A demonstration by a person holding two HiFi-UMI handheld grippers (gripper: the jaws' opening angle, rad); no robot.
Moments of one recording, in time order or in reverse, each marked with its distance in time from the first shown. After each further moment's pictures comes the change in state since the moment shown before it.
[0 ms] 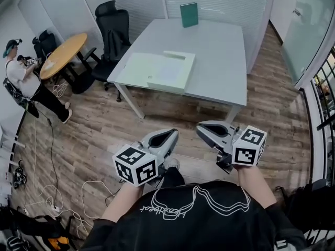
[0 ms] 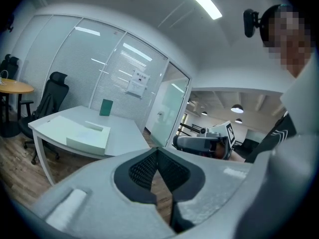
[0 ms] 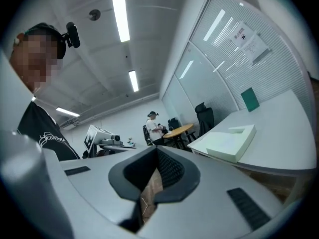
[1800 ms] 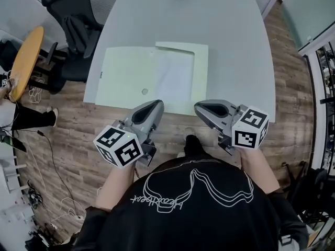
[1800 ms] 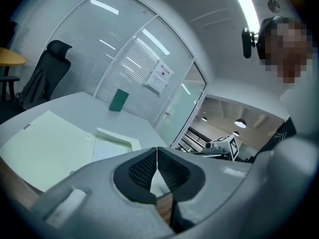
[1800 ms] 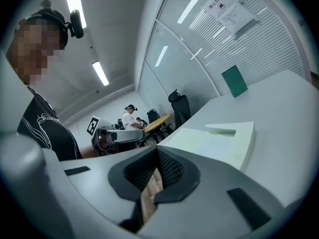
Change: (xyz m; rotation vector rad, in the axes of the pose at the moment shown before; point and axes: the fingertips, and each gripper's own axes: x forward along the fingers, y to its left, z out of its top) left arm 0.208 0.379 0.114 -0.179 0.074 -0.087; right arm 0.225 -0.345 0.050 0.168 0.126 -0.190
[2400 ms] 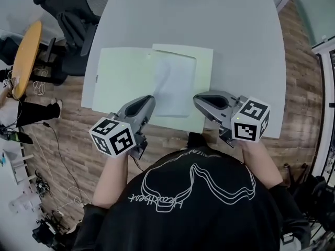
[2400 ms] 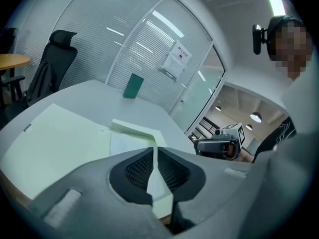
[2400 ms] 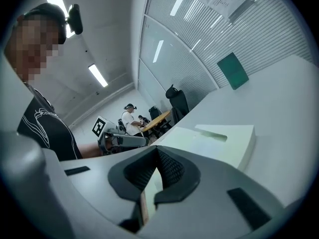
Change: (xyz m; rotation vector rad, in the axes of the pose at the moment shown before) left arm 0.060 0.091 -0.010 -0.043 0.174 0.141; right arm 0.032 -0.093 0.017 0.050 0.058 0.053
